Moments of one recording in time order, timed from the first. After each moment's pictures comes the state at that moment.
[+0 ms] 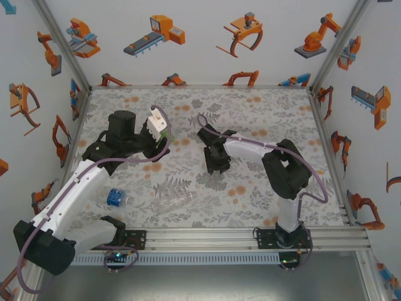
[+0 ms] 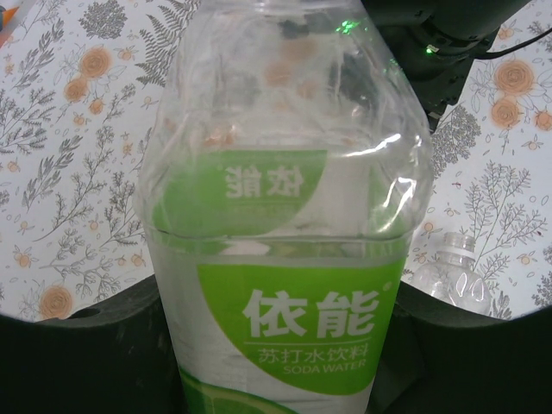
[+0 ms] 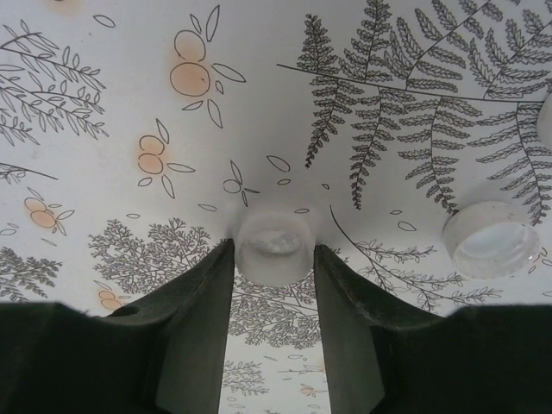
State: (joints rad) left arm -0.48 1.10 1.04 -0.53 0.38 0.41; right arm 0.74 1.92 1.29 -0.70 0.06 0.52
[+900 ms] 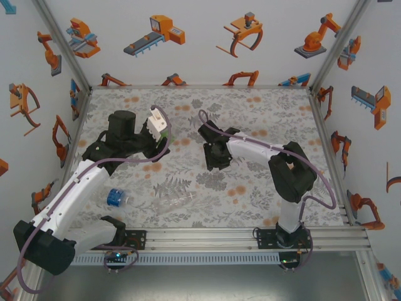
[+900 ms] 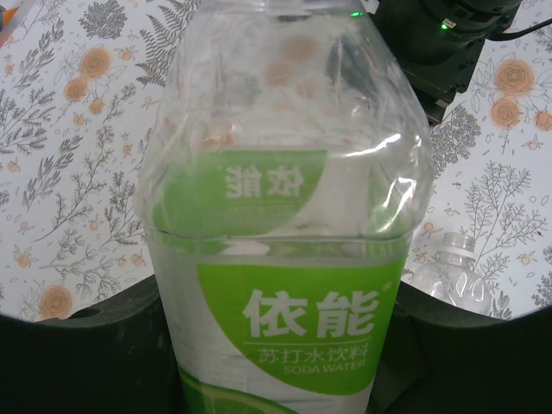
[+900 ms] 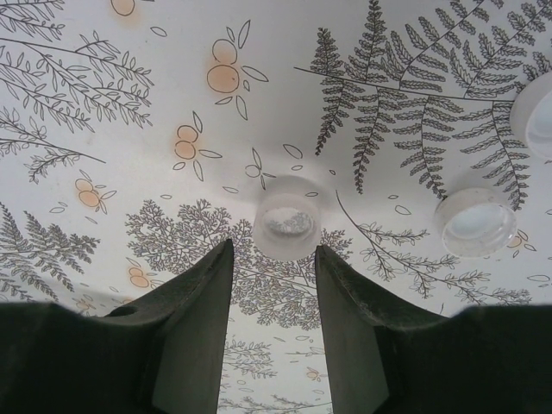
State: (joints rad) left arm -0.48 1.10 1.04 -0.53 0.38 0.41; right arm 0.74 1.86 1.31 -0.71 0.06 0.52
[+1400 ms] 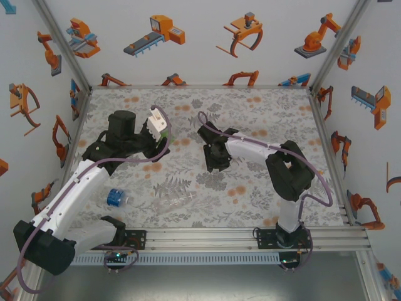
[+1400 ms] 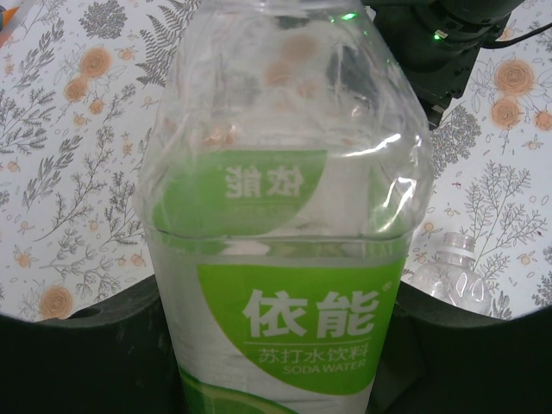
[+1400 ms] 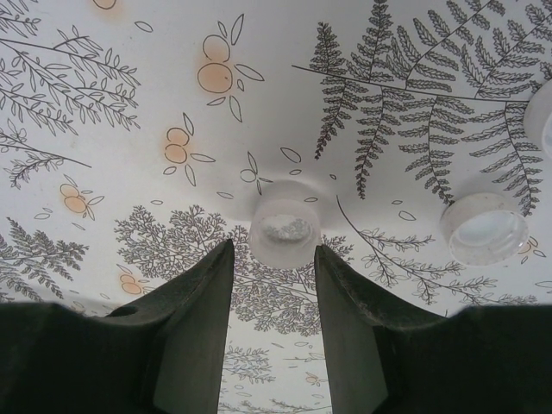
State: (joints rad) left arm -0.48 1.10 1.04 -0.53 0.38 0.41; right arm 0.74 1.89 1.31 -0.71 0.06 0.52
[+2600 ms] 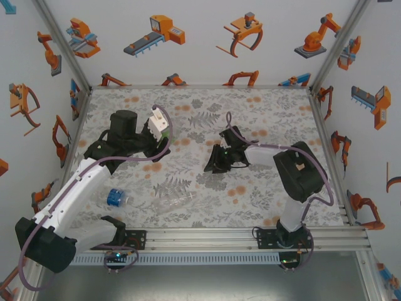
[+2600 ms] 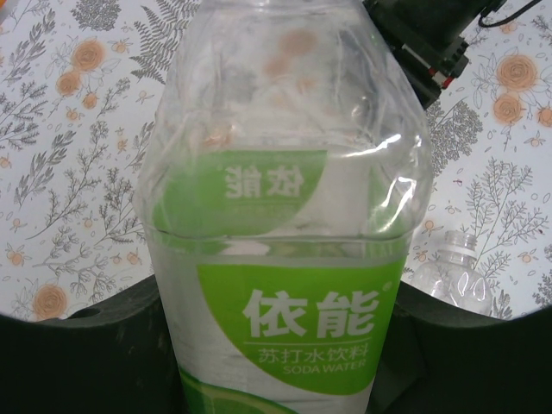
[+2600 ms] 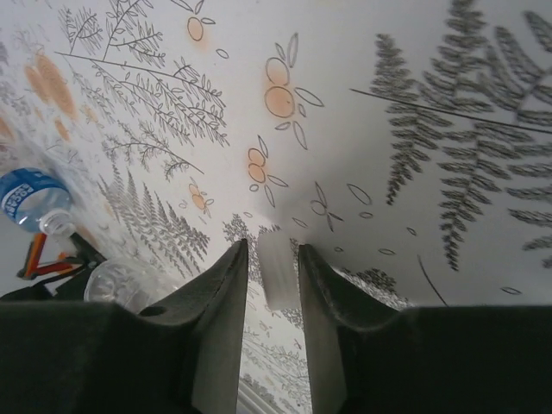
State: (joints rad) left arm -0.48 1.12 1.04 -0.53 0.38 0.41; right arm 0.55 1.80 0.93 -0.11 -0.47 0.76
